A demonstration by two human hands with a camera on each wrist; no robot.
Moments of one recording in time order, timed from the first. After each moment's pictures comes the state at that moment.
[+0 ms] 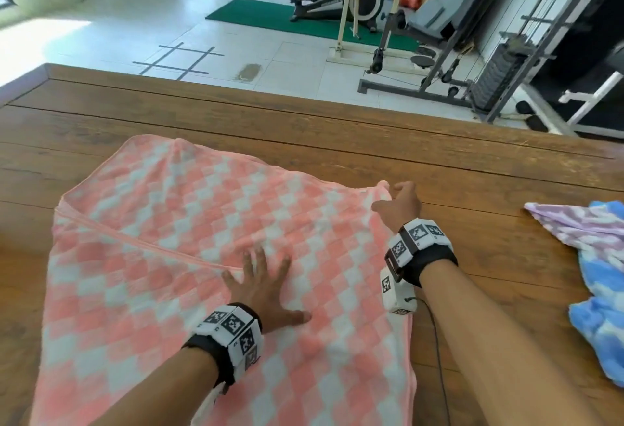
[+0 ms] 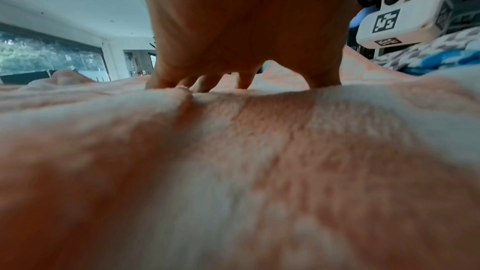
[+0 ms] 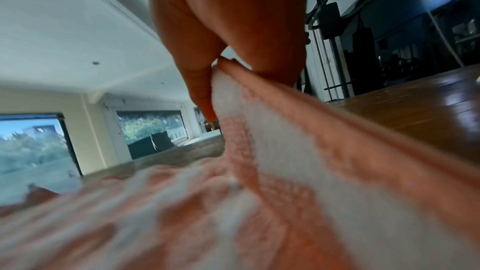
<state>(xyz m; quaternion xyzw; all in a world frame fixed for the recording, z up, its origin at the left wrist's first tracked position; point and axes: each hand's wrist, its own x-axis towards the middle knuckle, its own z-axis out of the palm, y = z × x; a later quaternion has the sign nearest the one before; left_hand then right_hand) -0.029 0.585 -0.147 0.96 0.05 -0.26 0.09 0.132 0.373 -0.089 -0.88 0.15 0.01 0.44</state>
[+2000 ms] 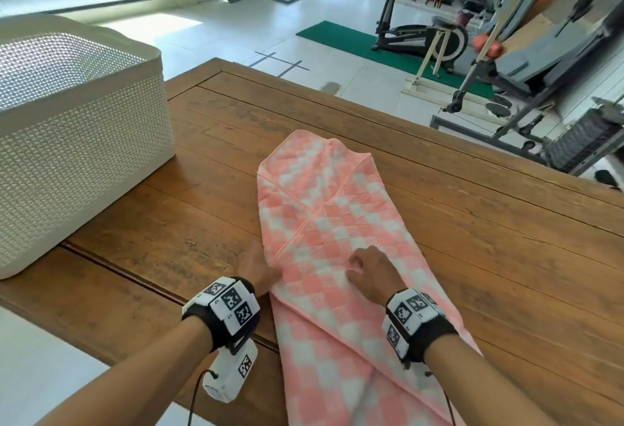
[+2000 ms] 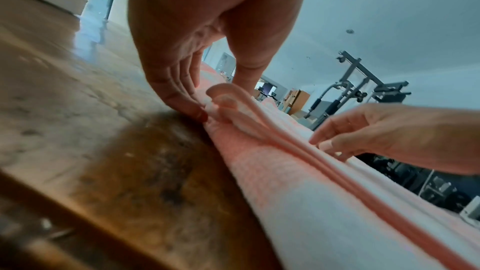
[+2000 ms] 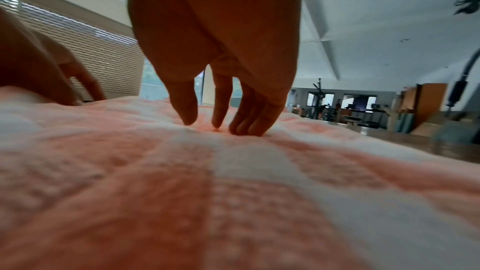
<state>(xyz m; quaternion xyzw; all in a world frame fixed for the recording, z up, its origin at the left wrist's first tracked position) -0.170 0.847 -0.141 0.81 0.35 -0.06 0.47 -0.080 0.638 -0.114 -0.95 -0.21 0.18 0.13</state>
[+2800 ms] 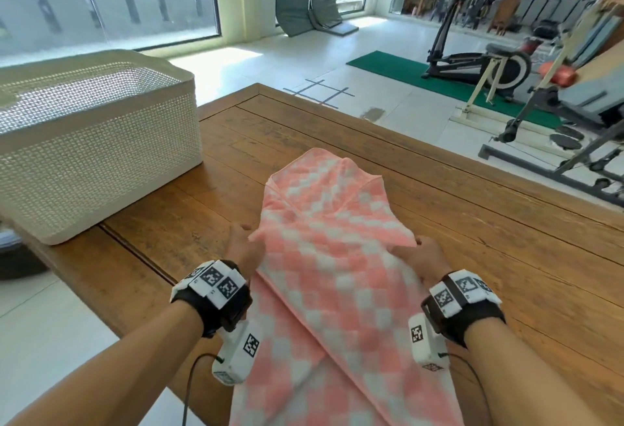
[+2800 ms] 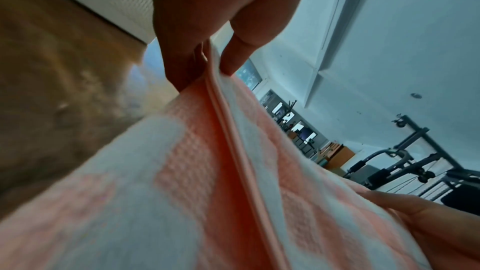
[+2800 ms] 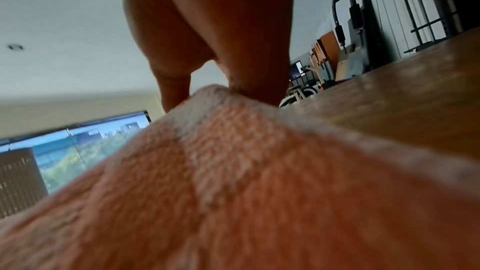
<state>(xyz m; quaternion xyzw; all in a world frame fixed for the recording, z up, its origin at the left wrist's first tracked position) -0.167 0.810 -0.087 0.64 0.45 0.15 0.61 0.020 0.555 -0.085 -0.83 -0.01 0.24 0.50</state>
